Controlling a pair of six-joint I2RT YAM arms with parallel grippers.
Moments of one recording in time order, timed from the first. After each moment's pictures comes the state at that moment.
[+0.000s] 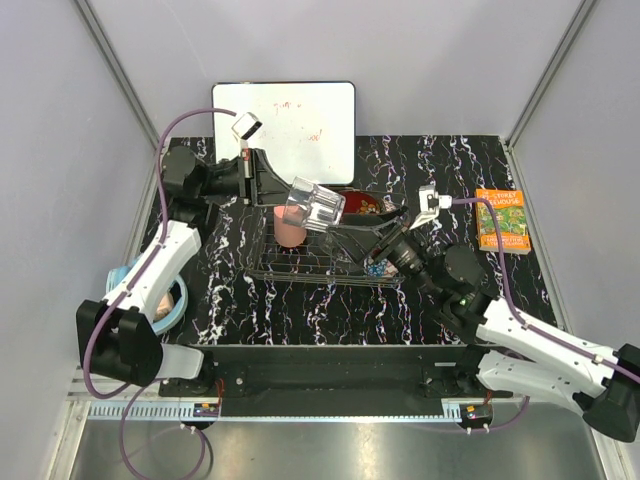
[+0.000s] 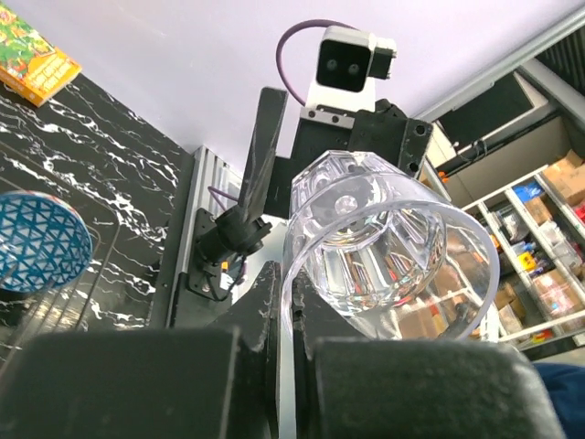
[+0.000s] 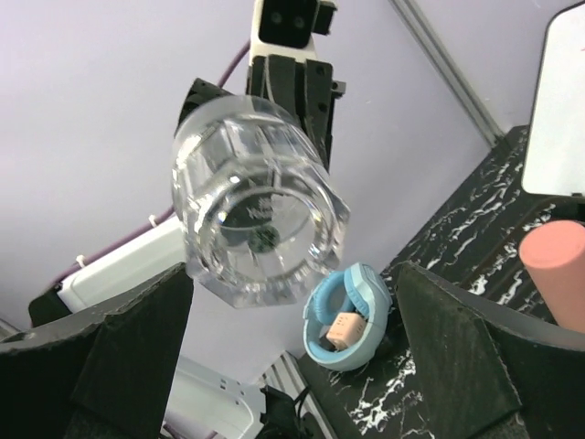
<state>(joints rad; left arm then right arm) -0.24 1.35 1.12 0.65 1.35 -1.29 0.94 0.89 0.70 0.55 0.08 0.76</state>
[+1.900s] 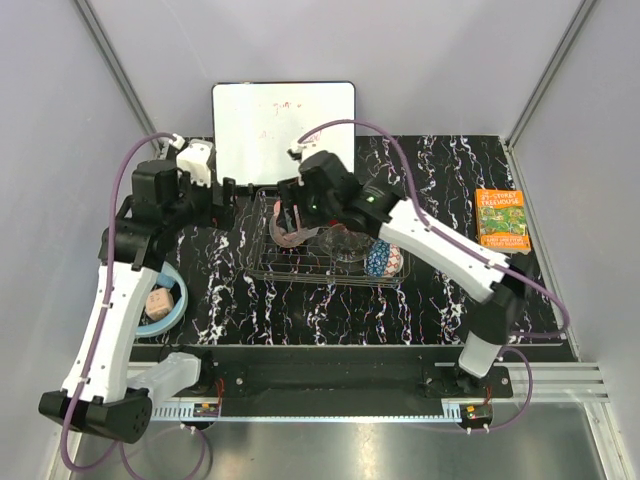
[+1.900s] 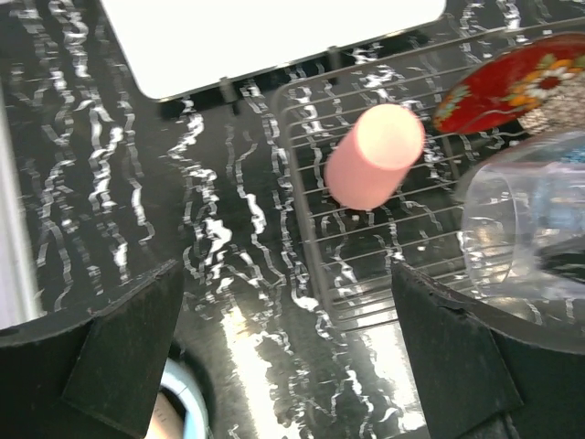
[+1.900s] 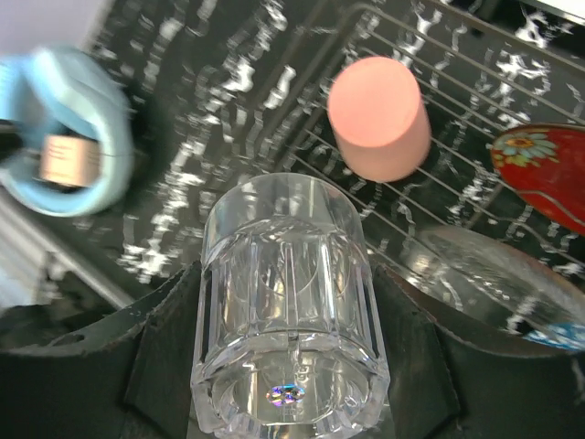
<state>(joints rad) -0.19 1.05 1.34 -0.82 0.11 0.05 0.92 1.72 1.79 -0.68 0.10 0.45</state>
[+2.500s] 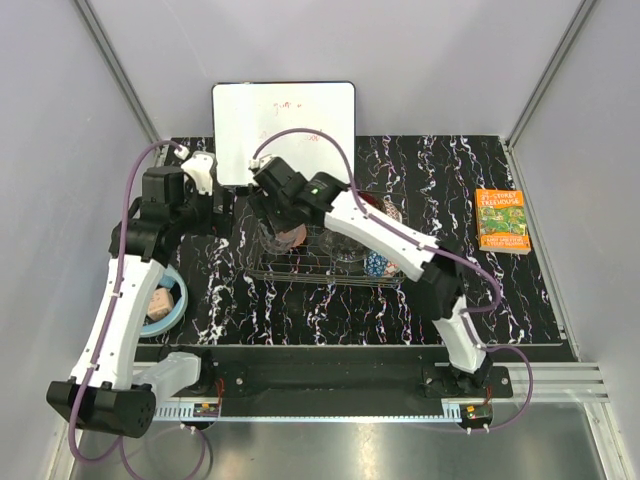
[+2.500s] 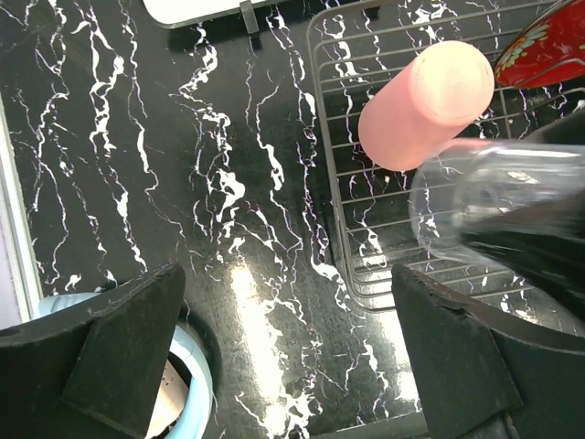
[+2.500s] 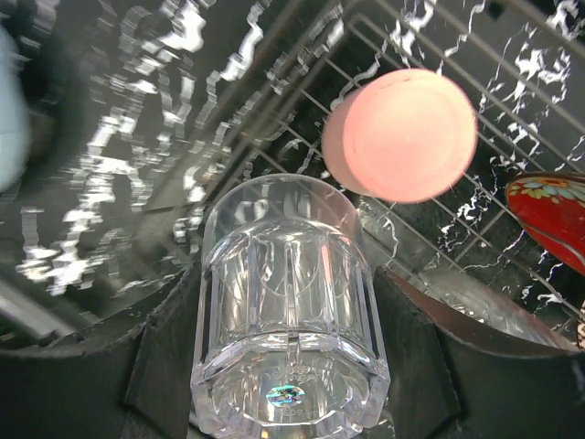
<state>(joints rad) -0.14 1.07 1.24 -0.84 0.08 0.06 0.97 2.11 2.21 -0.93 0.17 0.33</state>
